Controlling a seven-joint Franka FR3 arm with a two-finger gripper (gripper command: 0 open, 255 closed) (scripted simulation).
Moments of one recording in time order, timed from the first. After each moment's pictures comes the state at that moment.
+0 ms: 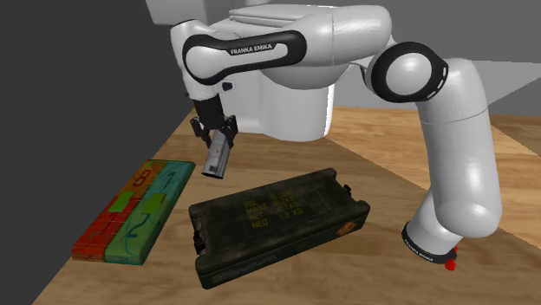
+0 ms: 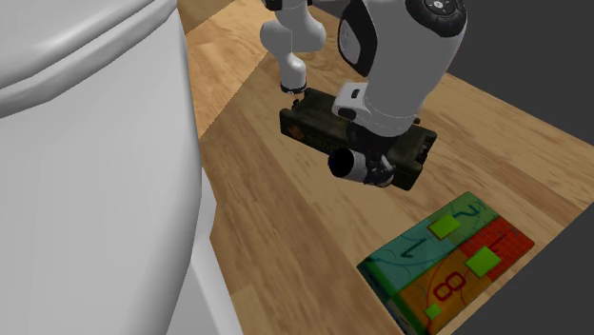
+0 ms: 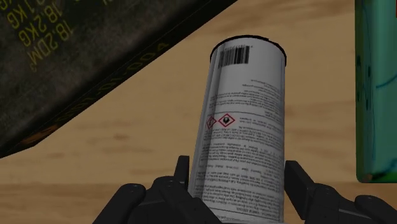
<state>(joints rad) 0.15 0.56 0.44 -1.25 -0.18 1.58 1.55</state>
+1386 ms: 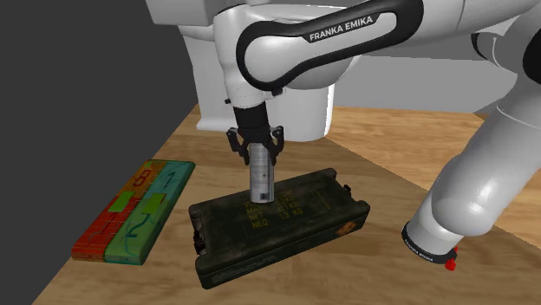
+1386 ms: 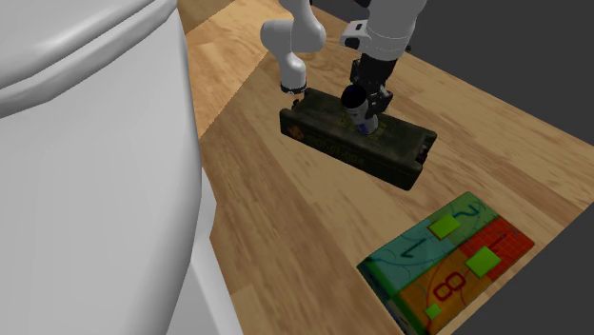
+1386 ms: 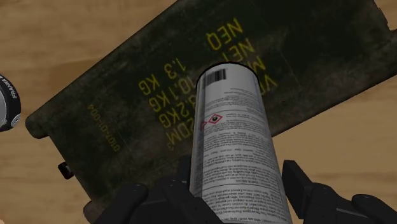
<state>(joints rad) 0.07 -0.06 0.51 -1.95 0.08 1.72 1.54</state>
